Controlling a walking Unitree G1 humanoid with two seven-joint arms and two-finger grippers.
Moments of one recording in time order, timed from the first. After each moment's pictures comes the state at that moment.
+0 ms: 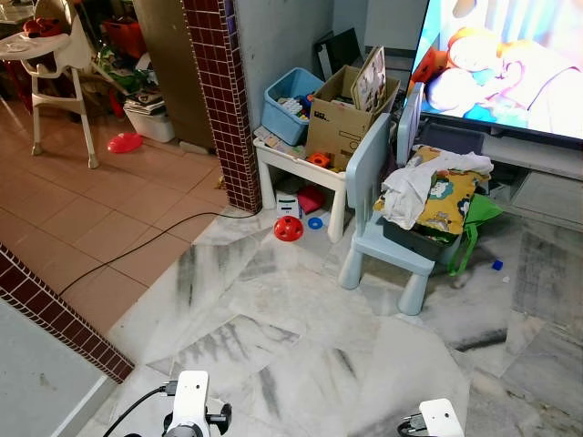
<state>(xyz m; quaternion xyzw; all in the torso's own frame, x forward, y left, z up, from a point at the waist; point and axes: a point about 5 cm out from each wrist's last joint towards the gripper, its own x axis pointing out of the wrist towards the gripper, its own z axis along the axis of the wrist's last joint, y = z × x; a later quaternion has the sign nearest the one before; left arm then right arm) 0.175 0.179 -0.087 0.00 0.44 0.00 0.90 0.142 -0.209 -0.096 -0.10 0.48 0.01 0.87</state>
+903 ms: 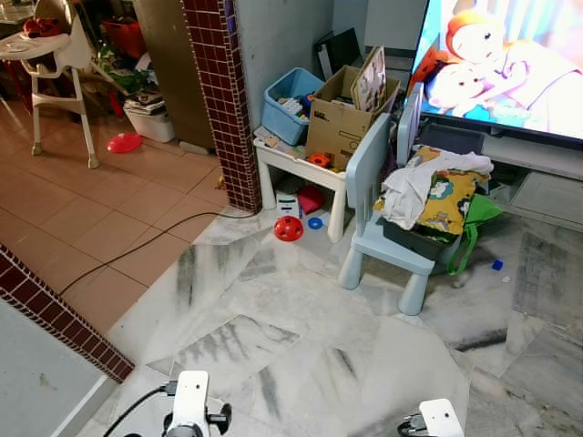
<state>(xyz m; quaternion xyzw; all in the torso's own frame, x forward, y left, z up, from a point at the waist) 0.176 0.178 -0.087 0.03 0.44 -0.02 0.90 0.144 -0.208 -0.096 -0.11 0.48 0.02 0.87</state>
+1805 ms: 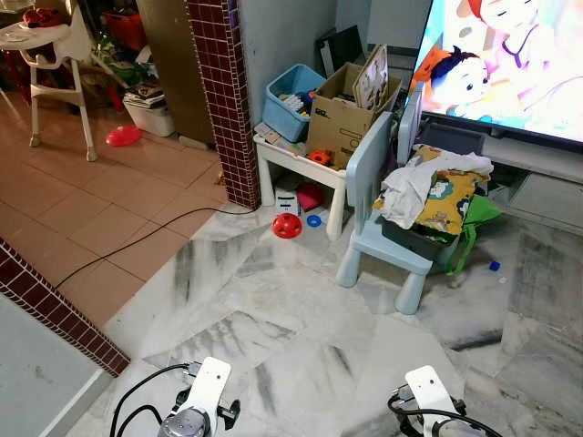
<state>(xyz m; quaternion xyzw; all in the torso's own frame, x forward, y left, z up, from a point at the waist) 0.194 0.170 -0.079 0.13 0.43 -0.11 0.89 0.185 -0.206 -0.079 -0.16 0.44 0.07 0.88</state>
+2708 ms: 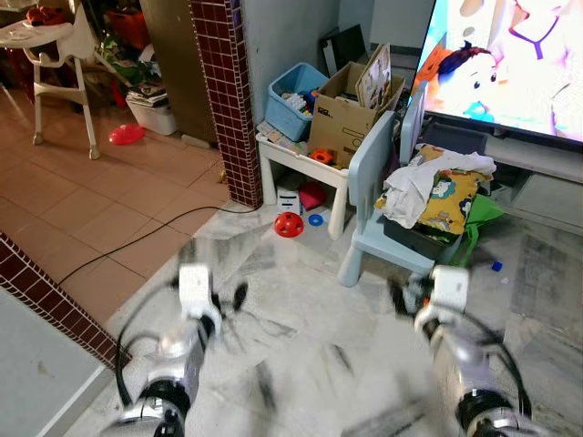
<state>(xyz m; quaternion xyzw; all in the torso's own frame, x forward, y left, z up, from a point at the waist) 0.324 0.168 0.045 -0.10 0.10 -0.06 0.99 0.318 -0.200 0.050 0.08 0.06 0.00 1.00</state>
